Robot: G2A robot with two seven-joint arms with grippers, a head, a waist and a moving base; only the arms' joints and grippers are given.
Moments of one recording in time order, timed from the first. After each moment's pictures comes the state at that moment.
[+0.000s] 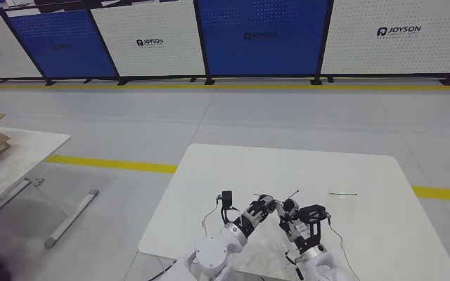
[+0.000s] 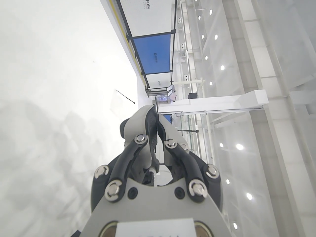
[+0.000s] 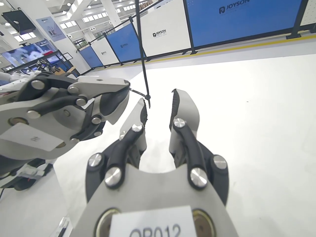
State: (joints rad) left arm 1.52 -1.31 -1.04 -1.75 -0.21 0.07 -0.02; right arm -1.56 -1.34 1.10 -1.64 -1.06 -0.13 -0.04
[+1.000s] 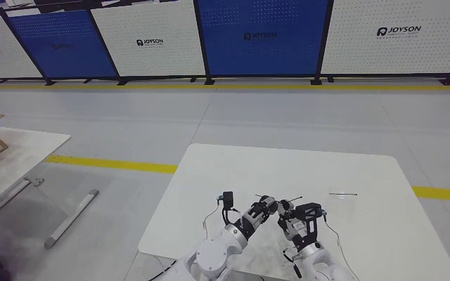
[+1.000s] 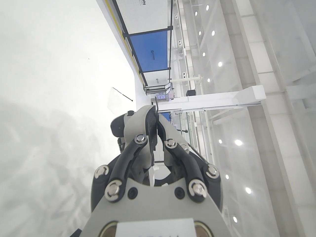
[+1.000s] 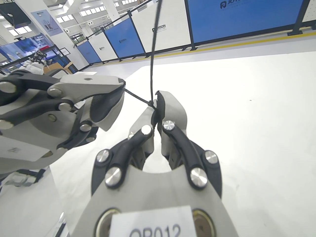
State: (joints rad) left arm 1.53 -1.31 -1.03 -1.74 -0.21 0.02 -0.03; right arm -1.53 -1.35 1.08 -1.61 -1.06 -0.11 -0.02
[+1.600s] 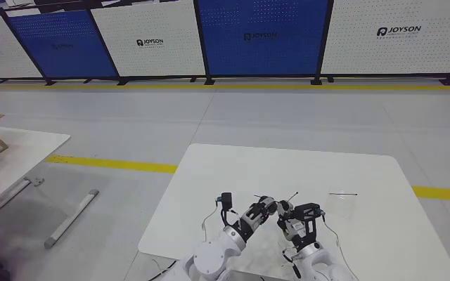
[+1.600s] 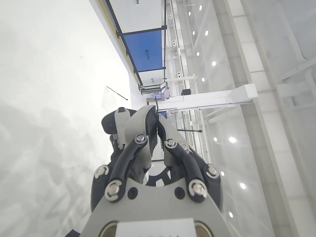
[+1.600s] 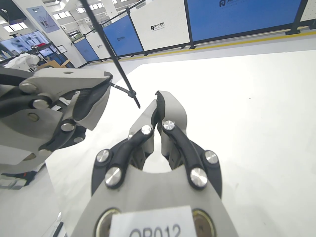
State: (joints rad) left arm 1.55 -1.30 -1.04 -1.76 -0.21 -0.03 -0.04; right arm -1.53 -1.35 1.07 -1.60 -1.07 -0.10 -0.01
